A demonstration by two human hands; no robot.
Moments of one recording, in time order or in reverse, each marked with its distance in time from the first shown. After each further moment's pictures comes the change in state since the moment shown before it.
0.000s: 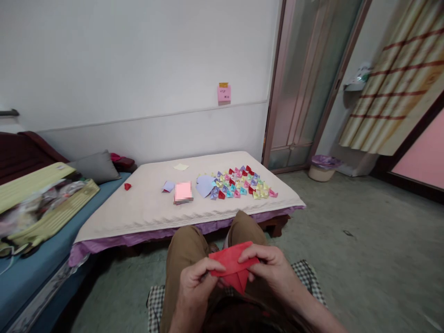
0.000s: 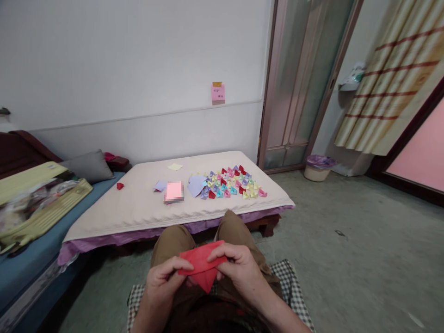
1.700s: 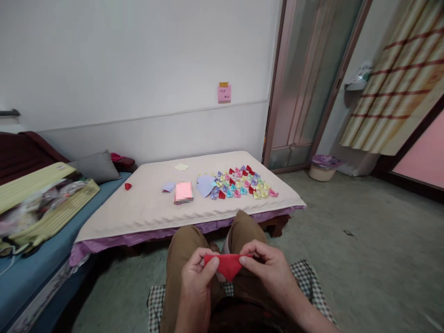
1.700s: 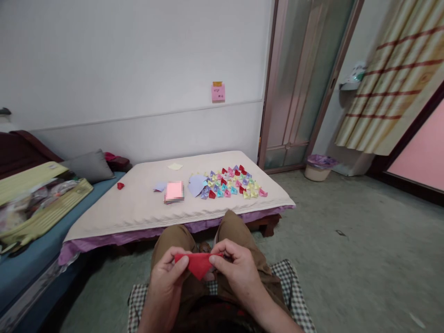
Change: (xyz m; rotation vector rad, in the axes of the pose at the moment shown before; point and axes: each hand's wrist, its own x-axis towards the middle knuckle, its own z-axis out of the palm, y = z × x) left_hand 0.008 -0.023 0.013 -0.419 0.201 -0.132; right_hand 0.001 0.005 0.006 -0.208 0.167 -0.011
